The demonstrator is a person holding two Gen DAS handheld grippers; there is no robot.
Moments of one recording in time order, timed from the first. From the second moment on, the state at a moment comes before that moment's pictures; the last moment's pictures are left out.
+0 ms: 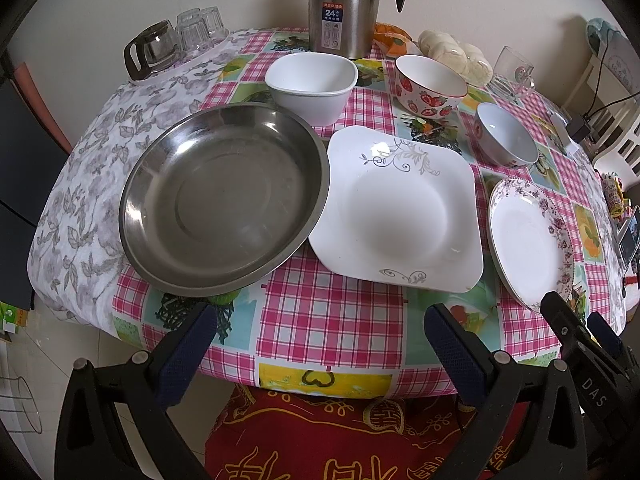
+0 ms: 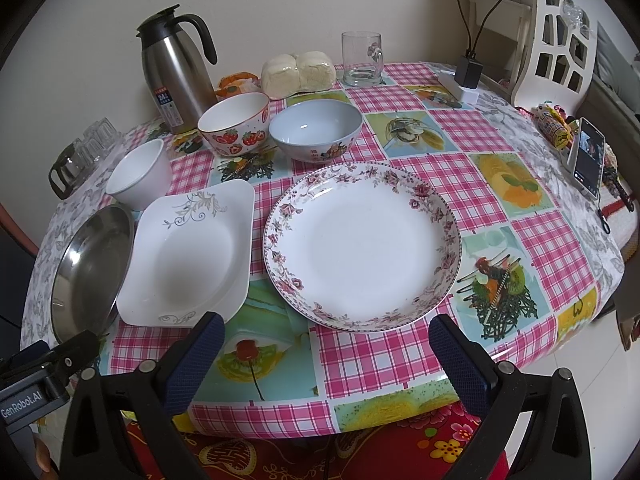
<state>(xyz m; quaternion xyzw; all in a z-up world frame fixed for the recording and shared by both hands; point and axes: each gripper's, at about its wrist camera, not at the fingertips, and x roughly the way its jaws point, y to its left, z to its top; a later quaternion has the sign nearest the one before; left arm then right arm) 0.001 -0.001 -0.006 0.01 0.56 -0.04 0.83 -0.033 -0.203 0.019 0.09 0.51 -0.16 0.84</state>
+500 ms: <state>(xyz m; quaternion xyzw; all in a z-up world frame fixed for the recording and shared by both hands) 0.001 -0.001 -0.005 0.01 0.56 -0.04 0.83 -0.035 -0.203 0.016 0.09 0.51 -0.16 0.84</state>
